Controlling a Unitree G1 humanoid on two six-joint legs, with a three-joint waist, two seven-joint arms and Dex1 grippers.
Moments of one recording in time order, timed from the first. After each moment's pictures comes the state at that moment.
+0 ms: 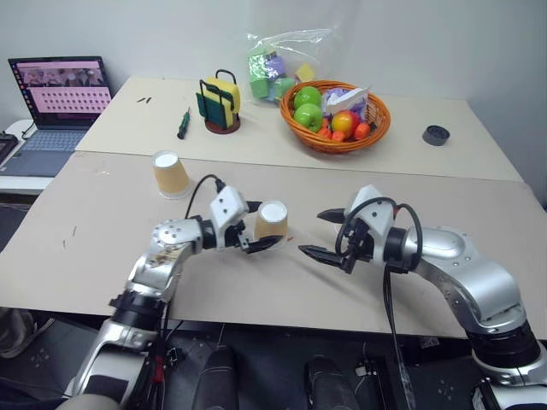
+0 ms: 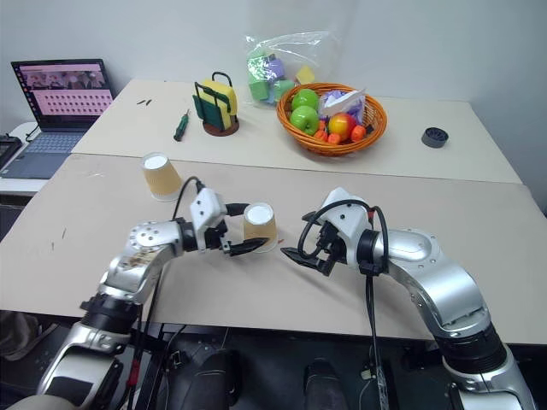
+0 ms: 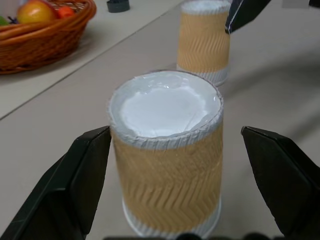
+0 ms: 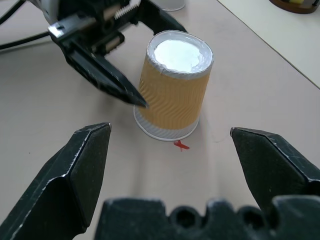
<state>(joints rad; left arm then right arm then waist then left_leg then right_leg) -0.43 0.55 -0.05 -0.08 -0.31 0.31 -0.93 -0.44 -0.67 0.13 -0.46 0.43 0.75 0.72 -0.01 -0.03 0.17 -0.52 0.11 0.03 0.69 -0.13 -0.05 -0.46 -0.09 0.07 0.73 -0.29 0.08</state>
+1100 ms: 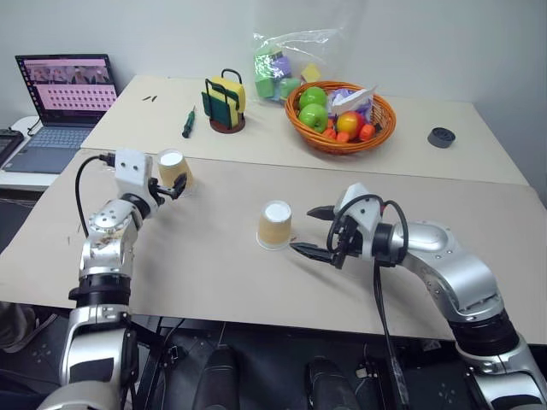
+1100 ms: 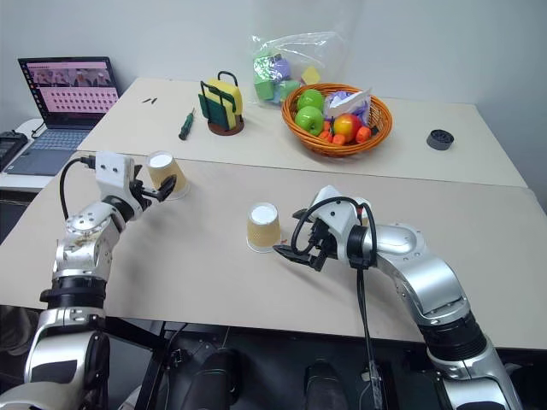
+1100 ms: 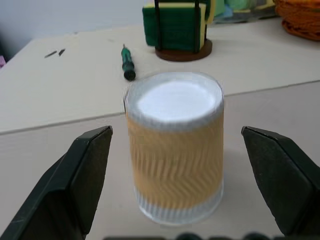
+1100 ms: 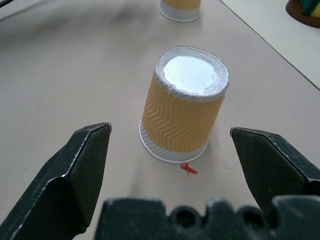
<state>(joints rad) -0.69 0.50 0.21 0.50 -0.16 0.19 -0.45 -0.46 -0.62 0.15 -0.39 0.38 0.69 0.76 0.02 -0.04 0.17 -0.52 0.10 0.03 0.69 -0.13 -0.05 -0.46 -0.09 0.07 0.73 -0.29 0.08</state>
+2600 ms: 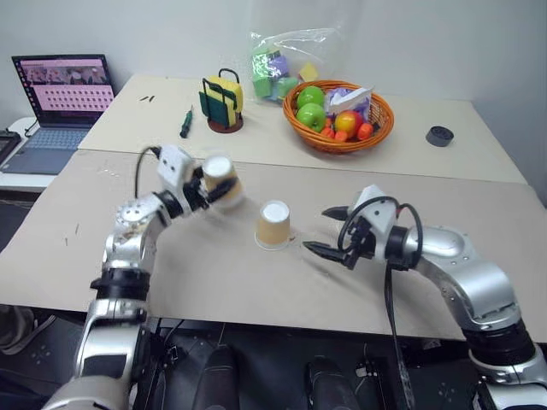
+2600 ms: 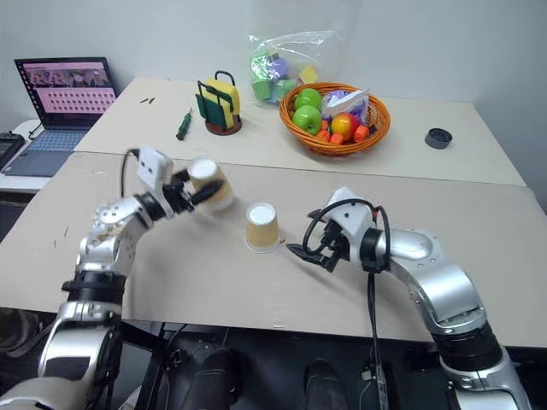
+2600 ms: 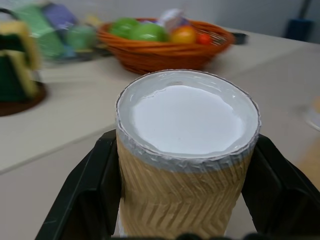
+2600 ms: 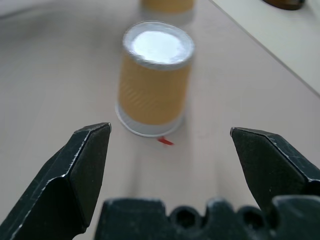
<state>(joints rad) -0.57 0.47 0.05 0.23 -0.33 0.29 -0.87 -0.41 -0.69 0.06 -0.43 0.38 0.71 0.74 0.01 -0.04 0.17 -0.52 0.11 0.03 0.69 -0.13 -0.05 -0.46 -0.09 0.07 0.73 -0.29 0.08</state>
